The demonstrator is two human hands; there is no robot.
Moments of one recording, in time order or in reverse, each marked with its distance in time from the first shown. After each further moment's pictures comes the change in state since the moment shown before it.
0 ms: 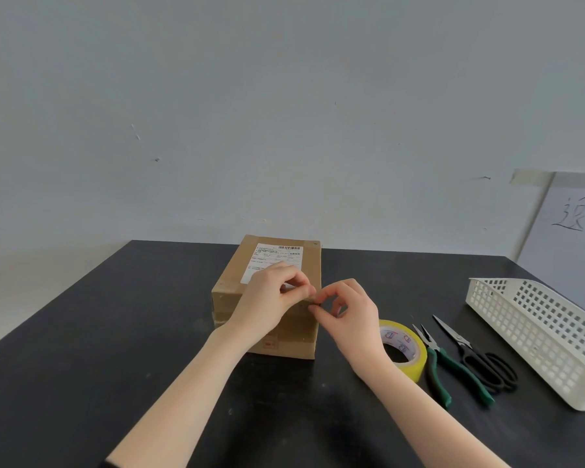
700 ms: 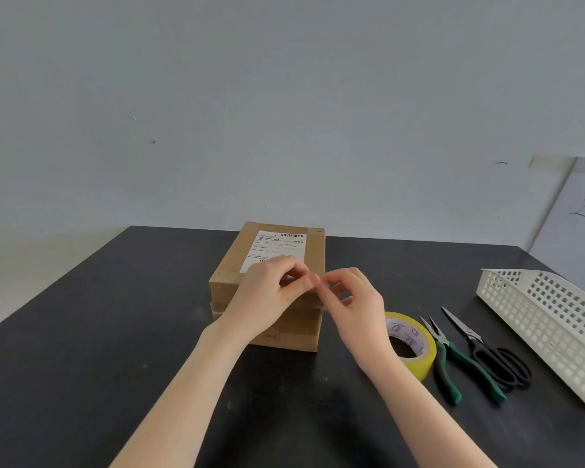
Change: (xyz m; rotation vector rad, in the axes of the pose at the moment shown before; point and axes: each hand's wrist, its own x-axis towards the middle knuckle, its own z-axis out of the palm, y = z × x) left_hand -0.005 -0.002 -0.004 0.019 -0.044 -0.039; right_hand 0.002 -0.005 0.003 0.108 0.006 0.010
